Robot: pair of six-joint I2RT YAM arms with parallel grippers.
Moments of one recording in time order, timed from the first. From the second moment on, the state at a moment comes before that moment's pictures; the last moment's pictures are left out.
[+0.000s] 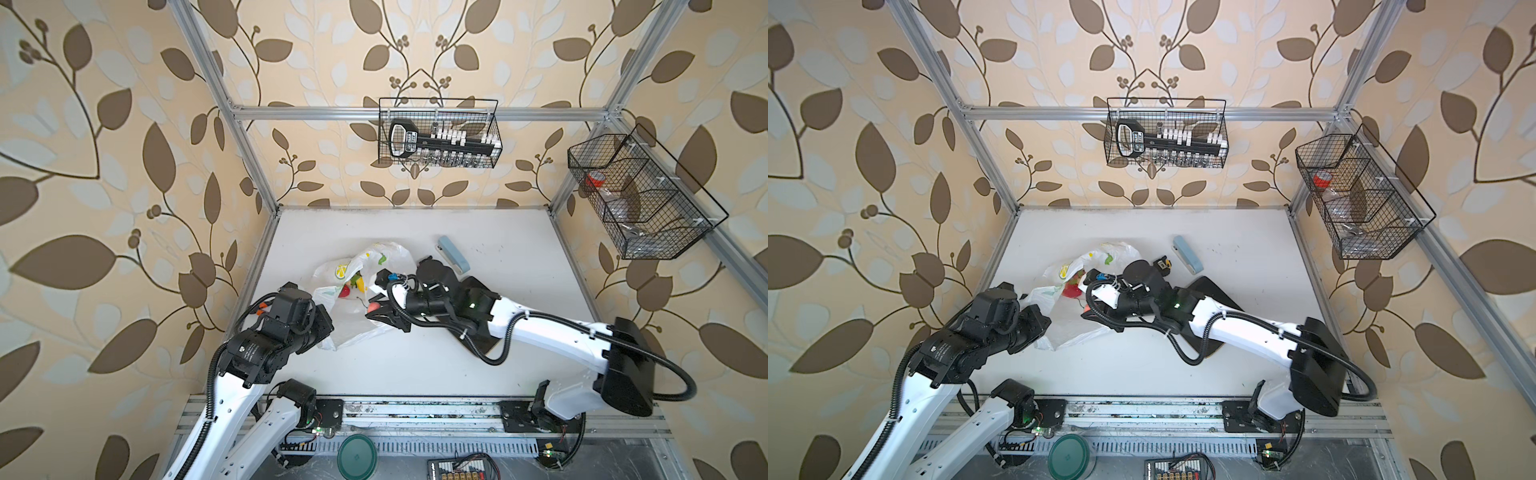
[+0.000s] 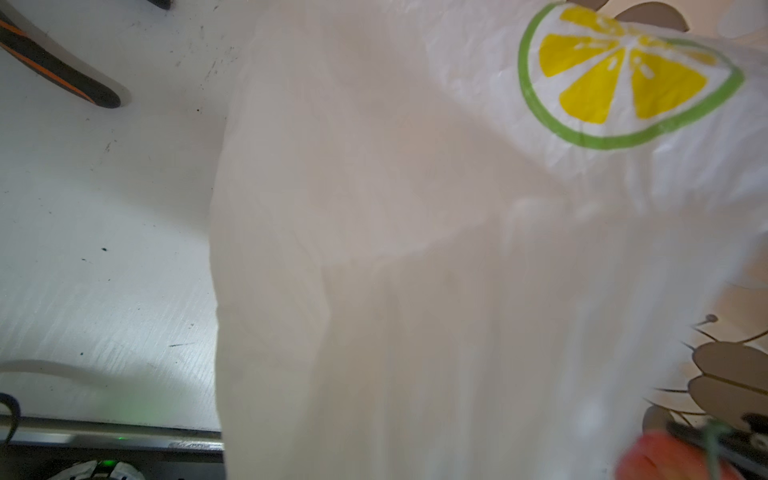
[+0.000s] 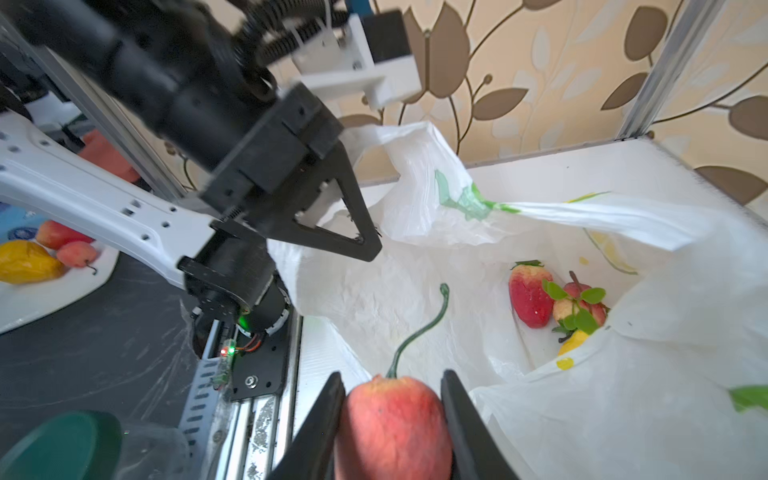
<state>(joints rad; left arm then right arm) -0.34 0.64 0.89 -1.12 0.04 -0.92 0.99 1.41 1.09 -0.06 -0.36 -0.06</state>
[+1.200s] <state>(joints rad) -0.34 0.68 0.89 -1.09 0.08 -0.87 0.52 1.48 0.69 -0.21 0.18 0.55</state>
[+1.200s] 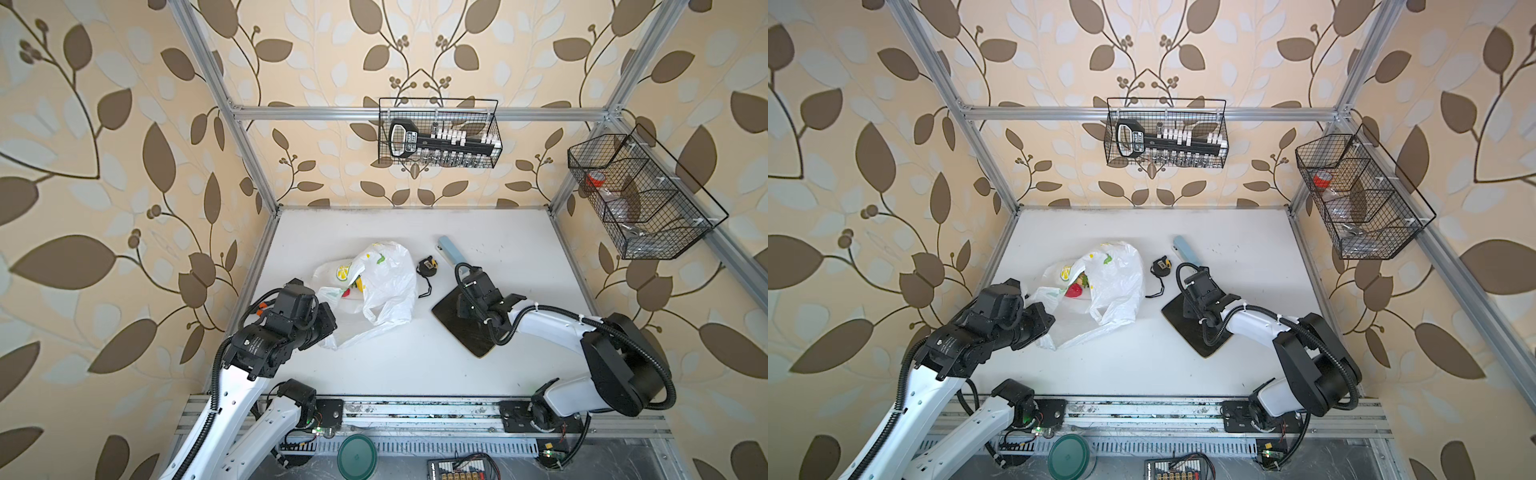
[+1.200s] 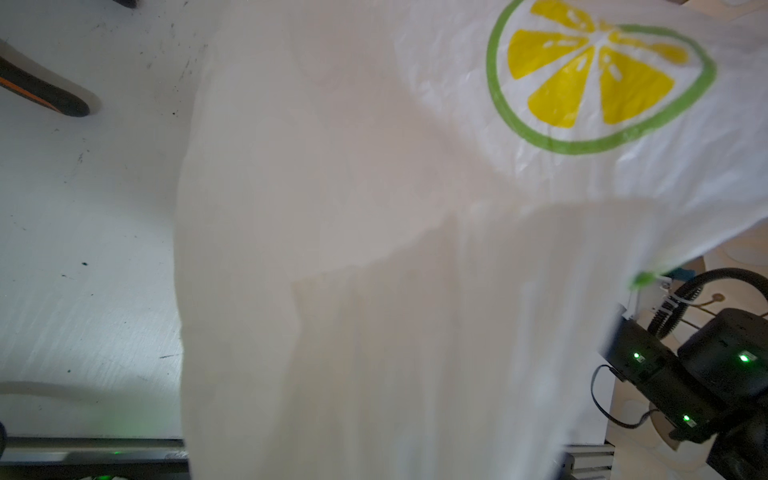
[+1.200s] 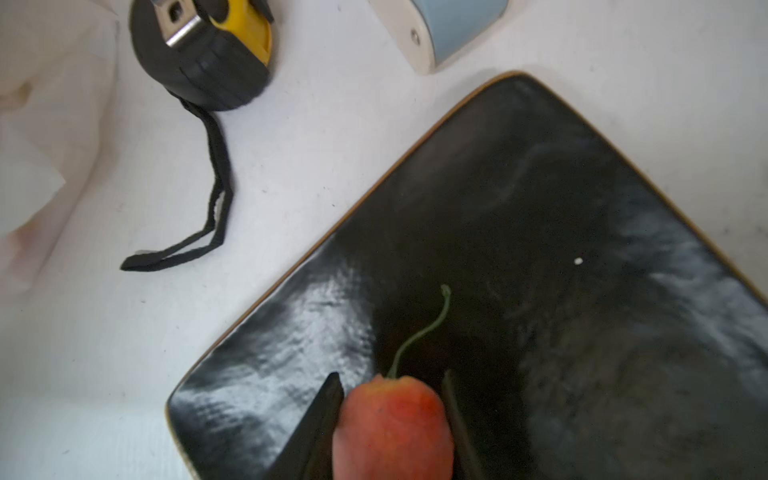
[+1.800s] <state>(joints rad) -0.34 0.67 0.89 -1.09 0.08 -0.86 0.74 1.21 0.77 -0.20 0.14 0.40</state>
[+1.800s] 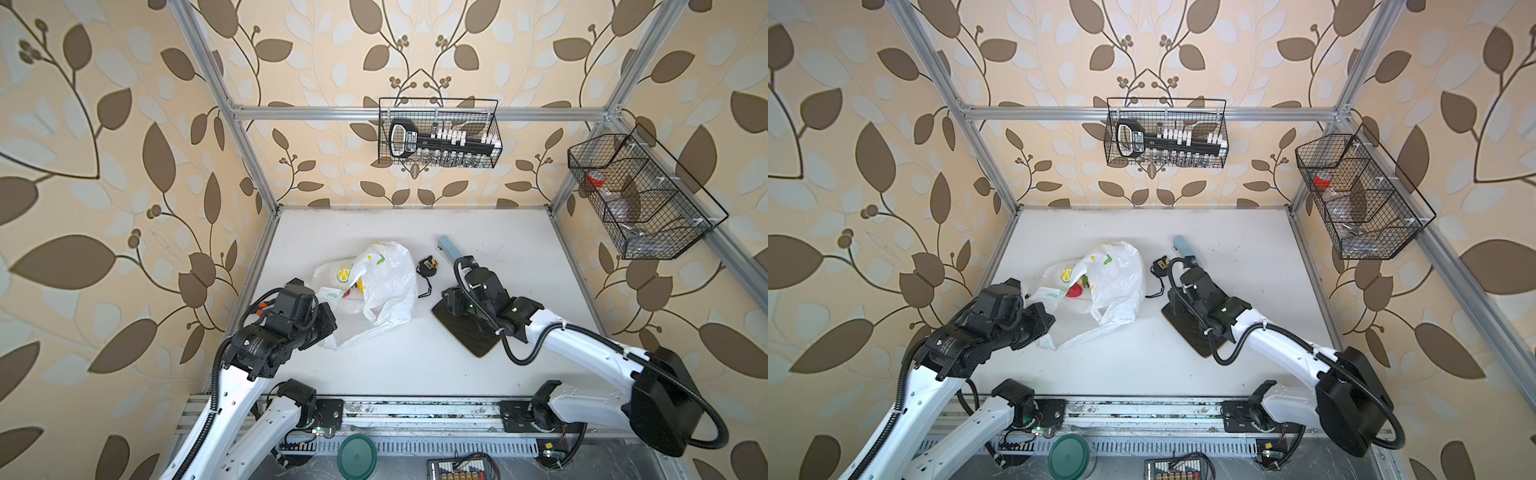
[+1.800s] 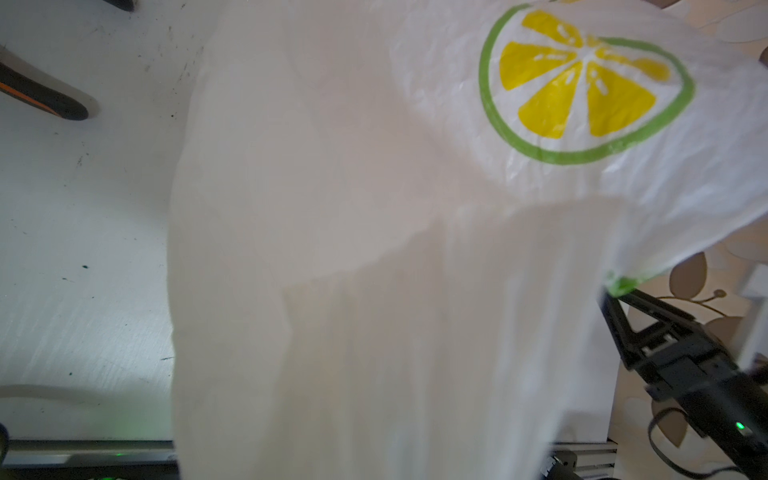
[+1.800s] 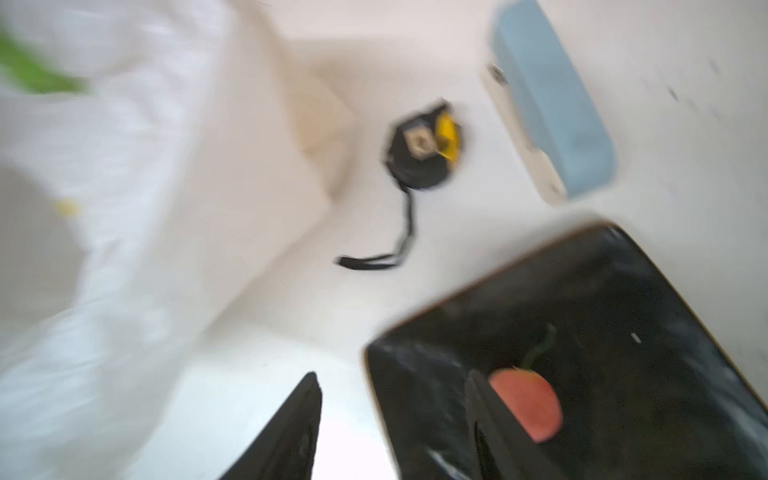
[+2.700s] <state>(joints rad) -0.34 0.64 0.94 -0.99 0.10 -0.88 1.07 2.06 1.36 0.18 -0.08 0.34</state>
